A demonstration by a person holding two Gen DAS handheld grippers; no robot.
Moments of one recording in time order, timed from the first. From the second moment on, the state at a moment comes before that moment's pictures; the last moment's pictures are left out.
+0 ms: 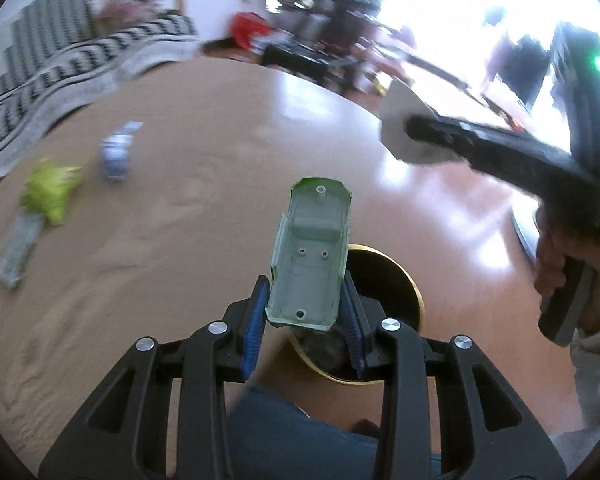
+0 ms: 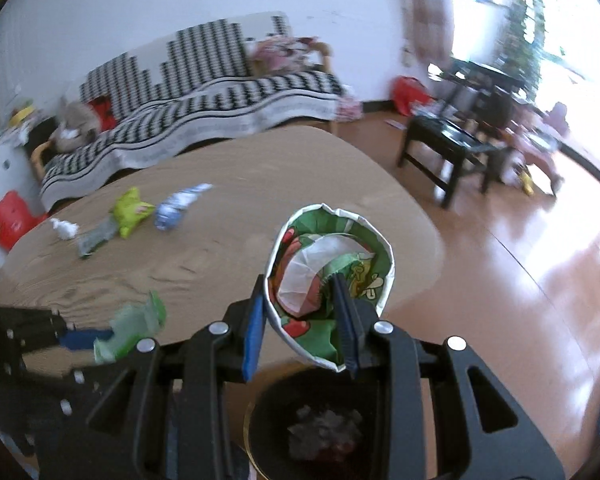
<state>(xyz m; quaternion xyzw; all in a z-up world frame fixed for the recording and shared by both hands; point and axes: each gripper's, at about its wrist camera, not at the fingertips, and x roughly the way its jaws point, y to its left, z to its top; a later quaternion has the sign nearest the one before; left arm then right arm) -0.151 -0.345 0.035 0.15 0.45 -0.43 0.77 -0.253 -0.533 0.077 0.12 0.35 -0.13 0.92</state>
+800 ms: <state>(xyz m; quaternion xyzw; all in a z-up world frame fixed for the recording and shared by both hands) -0.191 -0.449 -0.130 0.27 0.58 -0.41 0.65 -0.319 -0.579 -0.132 0.34 0.49 -0.14 0.79</state>
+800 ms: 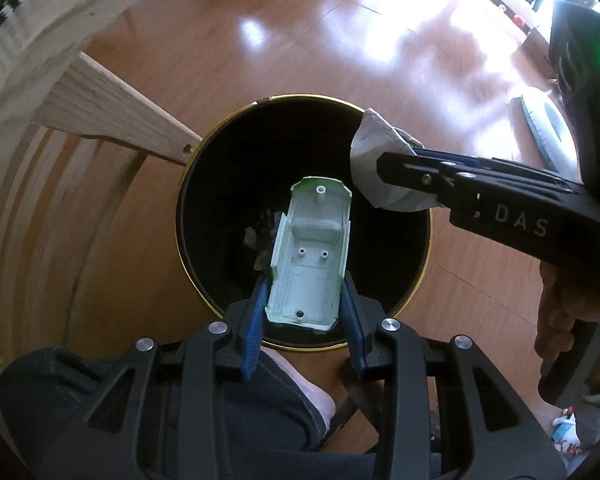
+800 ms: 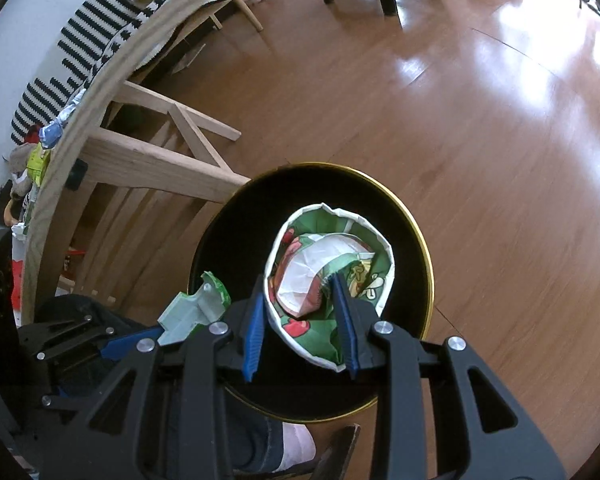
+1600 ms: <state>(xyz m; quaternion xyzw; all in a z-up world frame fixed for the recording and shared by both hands) -0.193 -0.399 -0.029 0.18 0.48 -0.44 0.74 -0.324 -0.588 -0.016 0.26 0.37 -0.22 0.86</state>
